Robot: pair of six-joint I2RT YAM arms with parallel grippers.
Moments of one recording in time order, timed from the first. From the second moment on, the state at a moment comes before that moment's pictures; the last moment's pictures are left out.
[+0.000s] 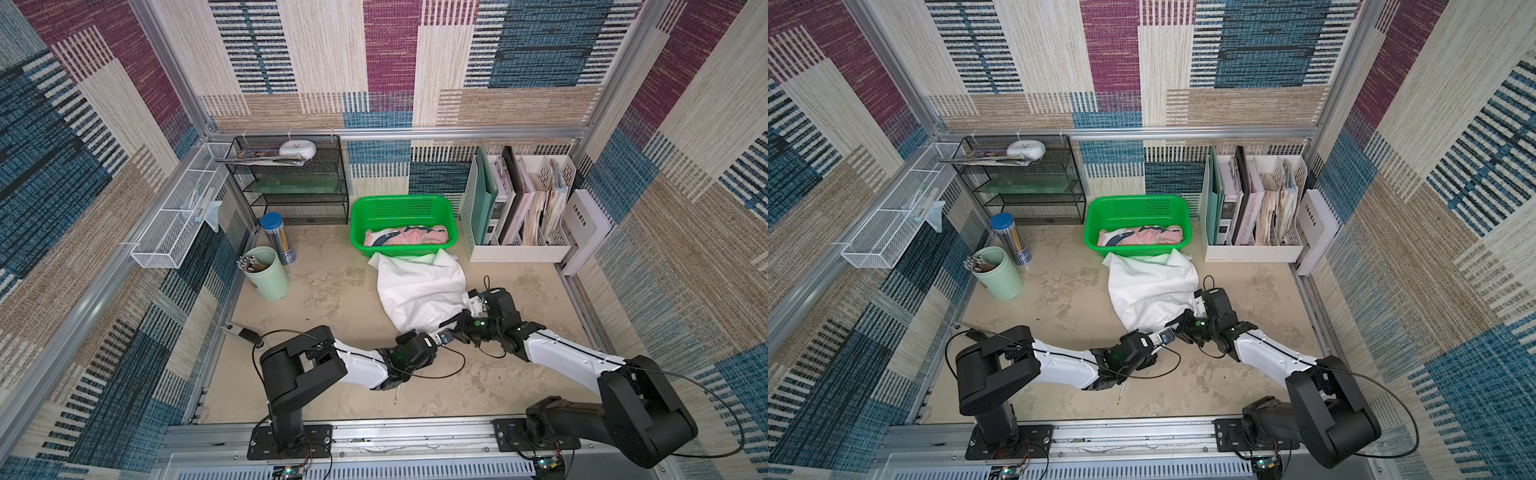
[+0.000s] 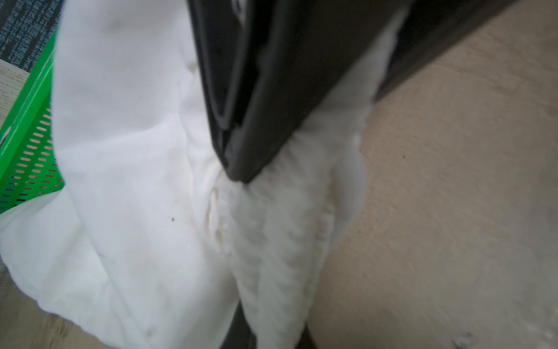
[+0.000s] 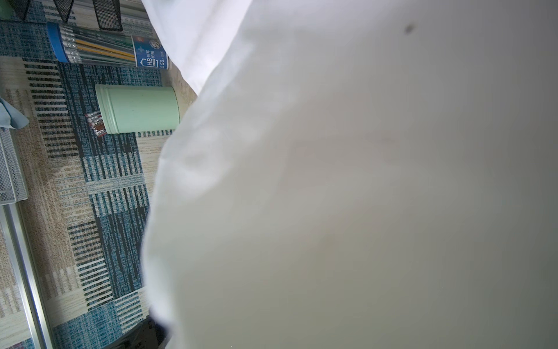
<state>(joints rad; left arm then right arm) -1.10 1.81 0.75 0.37 -0.47 0.32 0.43 1.28 0.50 0.02 -0.59 0.95</state>
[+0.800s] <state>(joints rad) -1.10 1.45 0.70 0.09 -0.32 0.21 0.44 1.24 0.53 -0.02 -0.75 0.90</state>
